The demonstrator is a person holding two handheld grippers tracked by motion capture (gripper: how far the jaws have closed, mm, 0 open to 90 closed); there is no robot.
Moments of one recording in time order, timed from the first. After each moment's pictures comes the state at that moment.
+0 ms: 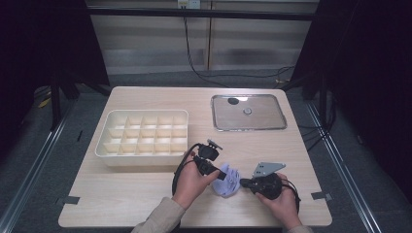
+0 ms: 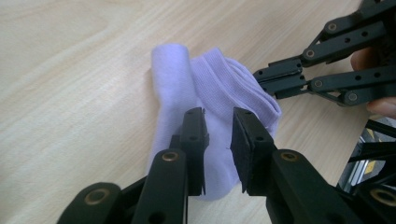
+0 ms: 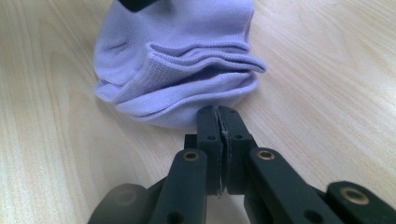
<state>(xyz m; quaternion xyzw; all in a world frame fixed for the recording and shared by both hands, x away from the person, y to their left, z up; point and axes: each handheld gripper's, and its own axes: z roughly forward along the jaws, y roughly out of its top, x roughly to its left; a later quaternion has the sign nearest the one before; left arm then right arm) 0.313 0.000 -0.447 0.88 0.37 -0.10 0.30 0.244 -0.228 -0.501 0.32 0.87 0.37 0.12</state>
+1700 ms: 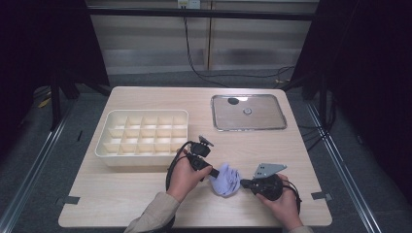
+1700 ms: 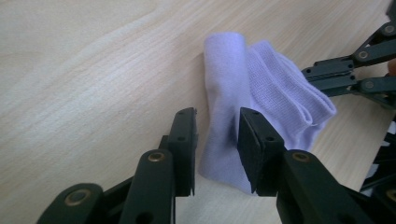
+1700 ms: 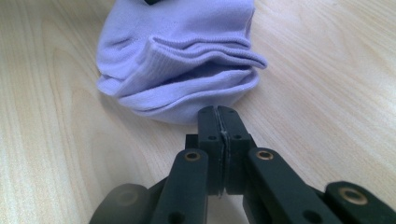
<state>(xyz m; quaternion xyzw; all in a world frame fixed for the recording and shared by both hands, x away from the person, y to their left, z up) 0.331 0.018 -0.464 0.87 0.39 -0.12 0.28 0.241 -0.230 -0.502 0.31 0.87 0.37 0.12</state>
